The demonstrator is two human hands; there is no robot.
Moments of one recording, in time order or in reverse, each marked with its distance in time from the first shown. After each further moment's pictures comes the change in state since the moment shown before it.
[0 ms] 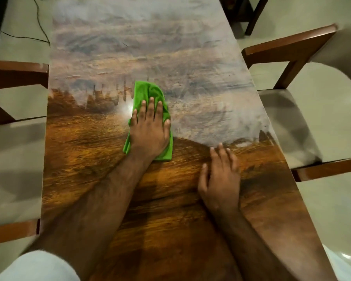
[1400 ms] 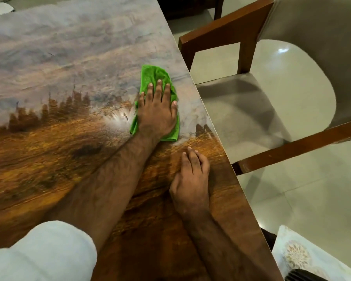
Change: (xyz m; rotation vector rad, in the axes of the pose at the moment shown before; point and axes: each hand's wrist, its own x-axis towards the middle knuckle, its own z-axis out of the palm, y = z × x) left_hand 0.074 0.230 0.042 0.049 0.001 0.141; right_hand 0.005 0.117 -0.017 0.088 -0.009 0.125
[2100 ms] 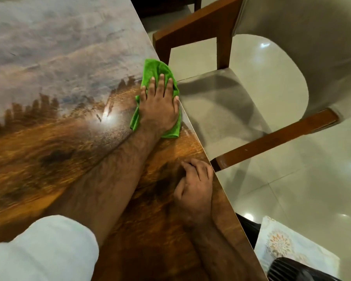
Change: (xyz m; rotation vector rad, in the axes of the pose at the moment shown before) left_hand 0.020 0.069 0.010 0.010 -0.031 0.101; right_hand -0.015 0.052 -0.021 0.190 0.197 0.093
